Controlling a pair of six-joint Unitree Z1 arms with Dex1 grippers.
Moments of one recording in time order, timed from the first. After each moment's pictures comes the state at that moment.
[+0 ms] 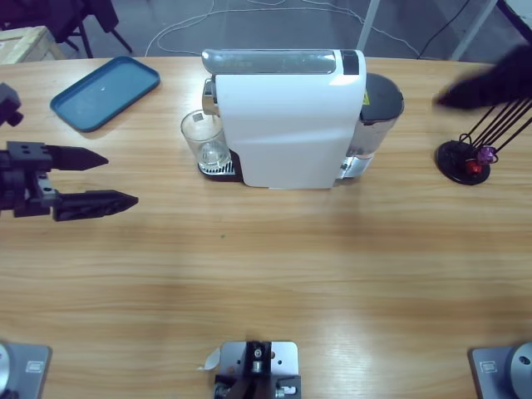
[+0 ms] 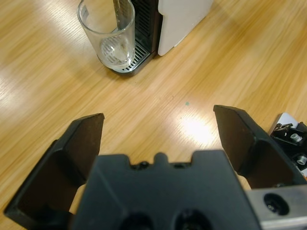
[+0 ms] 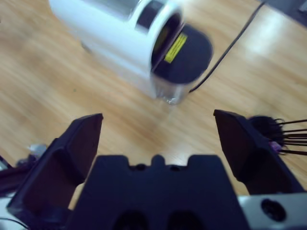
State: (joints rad) arm 0 -0.62 1.22 -0.65 0.16 -0.31 0.13; arm 1 0.62 1.26 -1.19 0.70 0.04 0.04
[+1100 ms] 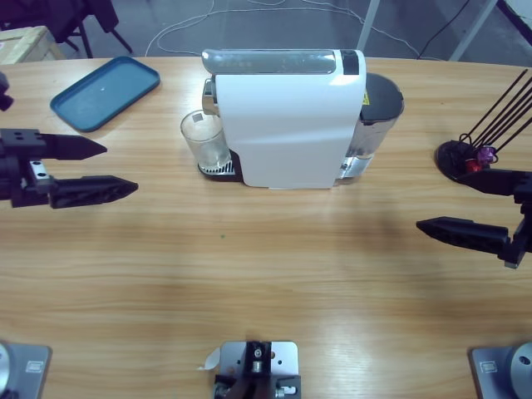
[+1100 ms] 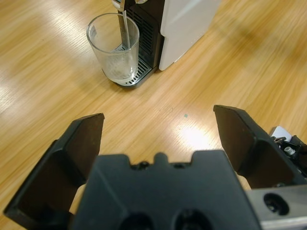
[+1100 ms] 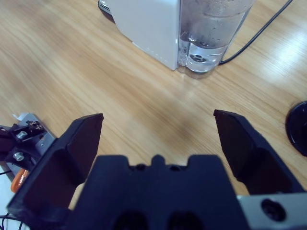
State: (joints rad) arm 0 -0.62 1.21 -0.65 0.11 -0.31 0.08; arm 1 0.61 1.00 -0.60 0.25 0.13 0.01
